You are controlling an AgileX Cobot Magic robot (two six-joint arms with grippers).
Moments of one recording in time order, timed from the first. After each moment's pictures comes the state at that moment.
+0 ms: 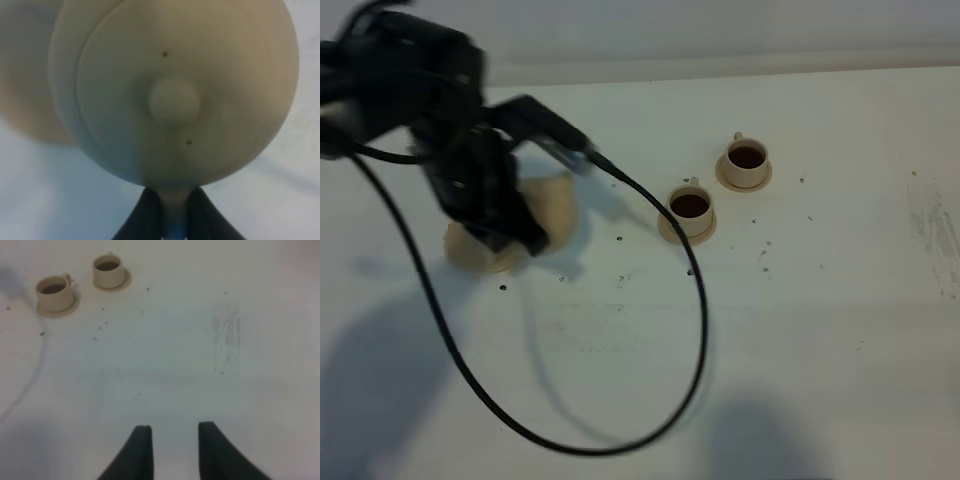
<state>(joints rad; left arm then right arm) -0.38 1.85 -1.39 0.09 1.04 0.24 0.08 -0.01 -0.52 0.10 1.11 -0.09</state>
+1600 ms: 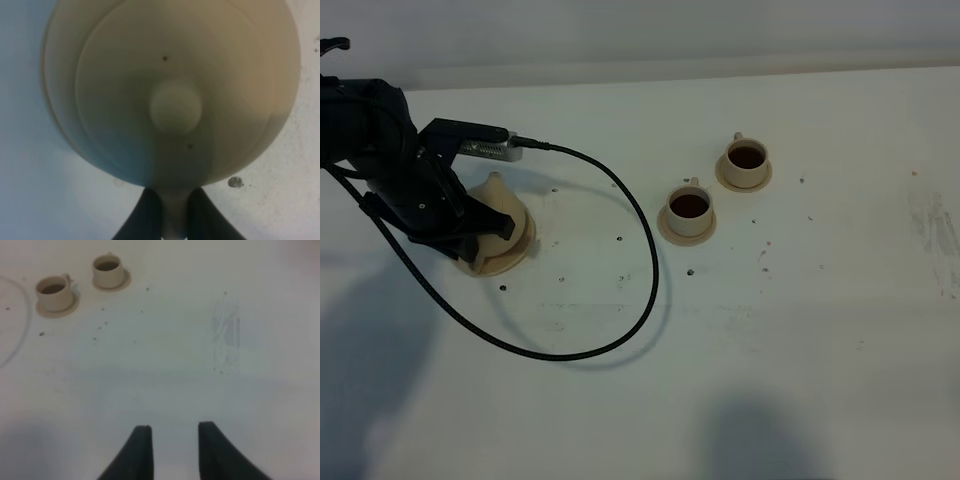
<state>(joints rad) -0.17 1.98 -1.28 -0.06 0.74 0.14 0.08 -0.01 -0.52 0.10 1.11 -0.09</state>
